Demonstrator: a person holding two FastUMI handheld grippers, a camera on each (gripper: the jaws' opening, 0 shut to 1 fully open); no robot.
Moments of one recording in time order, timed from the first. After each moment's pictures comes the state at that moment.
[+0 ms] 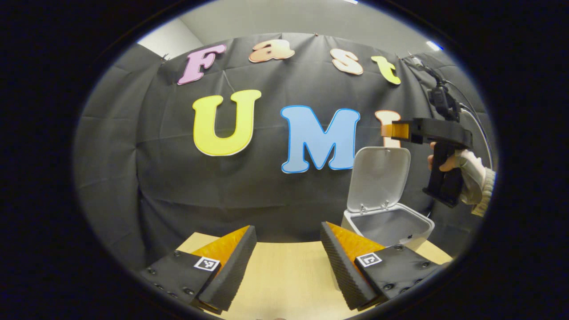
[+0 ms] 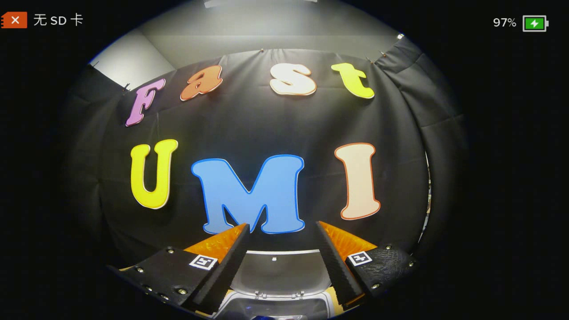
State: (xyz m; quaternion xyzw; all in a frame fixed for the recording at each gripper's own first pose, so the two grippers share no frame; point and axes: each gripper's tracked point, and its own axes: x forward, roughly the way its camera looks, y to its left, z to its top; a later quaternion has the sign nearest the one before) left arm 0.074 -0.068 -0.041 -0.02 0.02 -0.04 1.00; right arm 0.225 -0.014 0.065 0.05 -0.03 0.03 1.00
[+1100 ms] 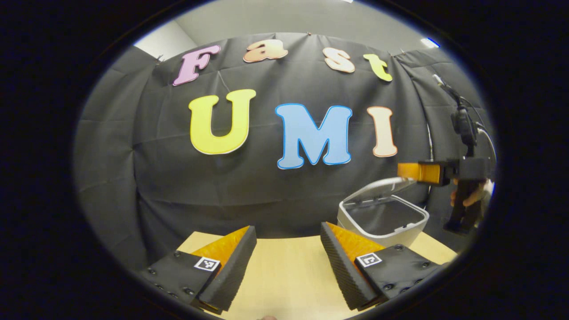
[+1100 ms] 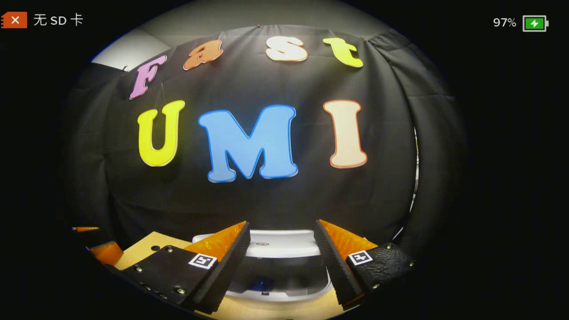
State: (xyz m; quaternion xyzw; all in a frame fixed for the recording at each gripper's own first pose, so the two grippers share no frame) left arm 0.051 -0.073 -0.055 -0.01 0.03 -0.06 1.00; right arm 0.115 -0.015 -0.056 0.05 0.12 0.04 0.99
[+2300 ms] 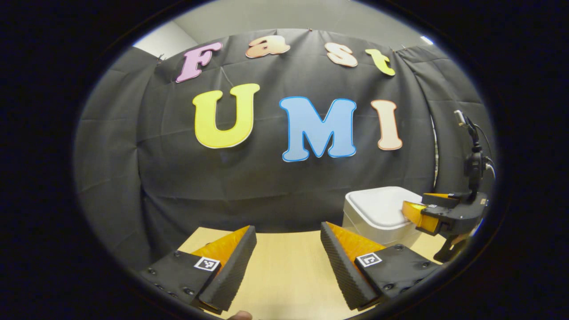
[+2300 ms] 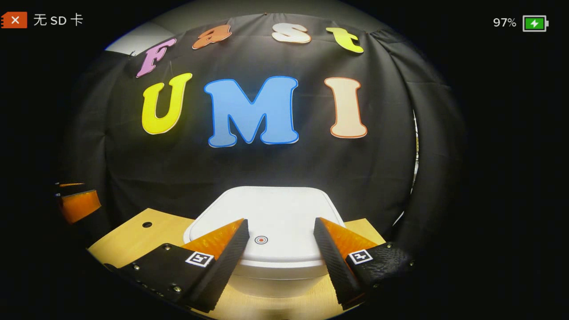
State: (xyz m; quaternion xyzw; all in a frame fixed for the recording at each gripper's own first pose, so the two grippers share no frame) left arm 0.051 -0.065 -0.072 0.00 0.05 -0.05 1.00; right arm 0.094 -0.009 -0.134 0.02 0.13 0.04 0.99
